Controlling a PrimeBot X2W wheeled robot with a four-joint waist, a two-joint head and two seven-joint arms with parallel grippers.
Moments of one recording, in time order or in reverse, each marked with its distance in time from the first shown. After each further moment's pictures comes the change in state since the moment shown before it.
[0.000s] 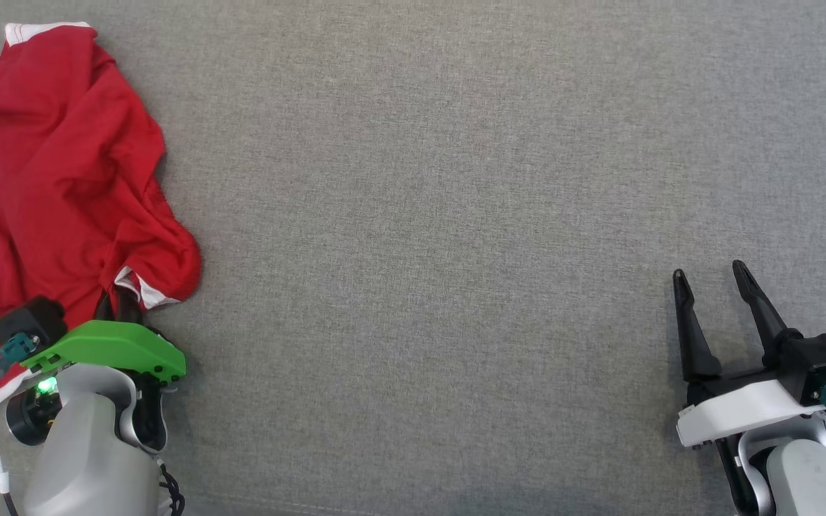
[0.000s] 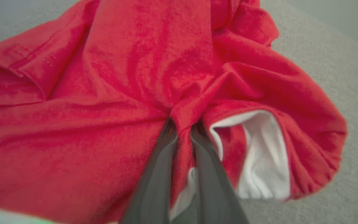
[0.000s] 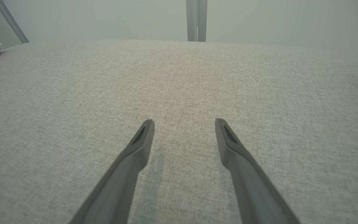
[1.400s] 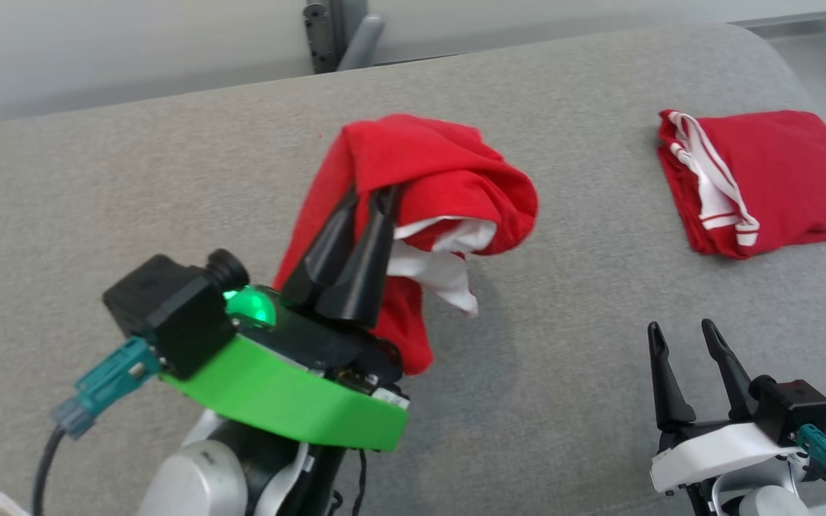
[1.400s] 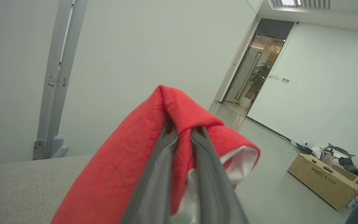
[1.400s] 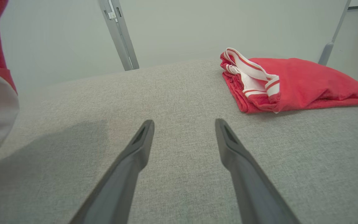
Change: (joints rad) left arm 0.258 -0.064 -0.484 -1.426 -0.025 0.178 0.466; right arm 0.085 0.081 0.011 0.049 0.087 0.000 0.000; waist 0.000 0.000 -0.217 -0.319
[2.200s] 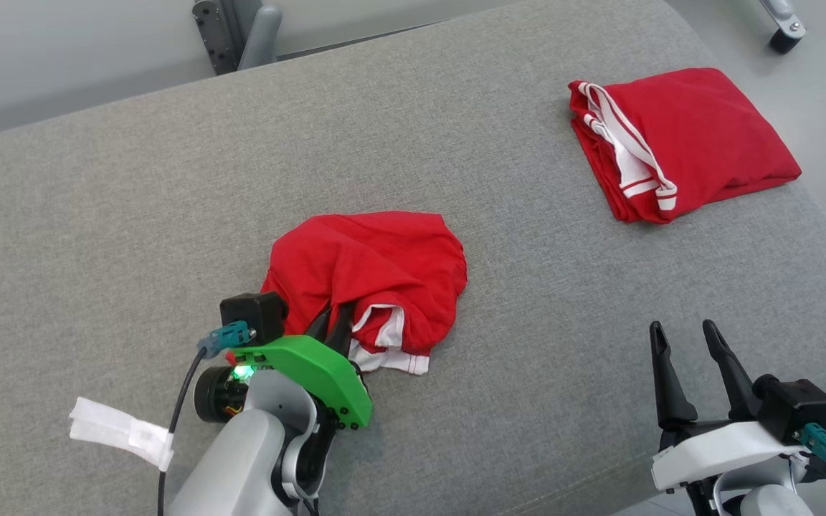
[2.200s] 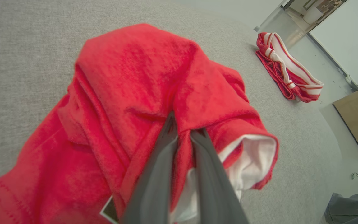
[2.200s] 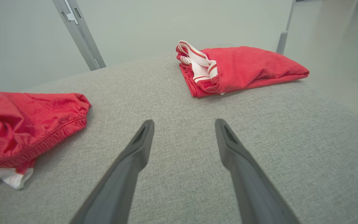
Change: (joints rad) left arm -0.074 0.015 -0.041 0.903 -0.127 -0.031 -0.204; right arm -0.005 0.000 0.001 0.012 0.040 0.000 0.000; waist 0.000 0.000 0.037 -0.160
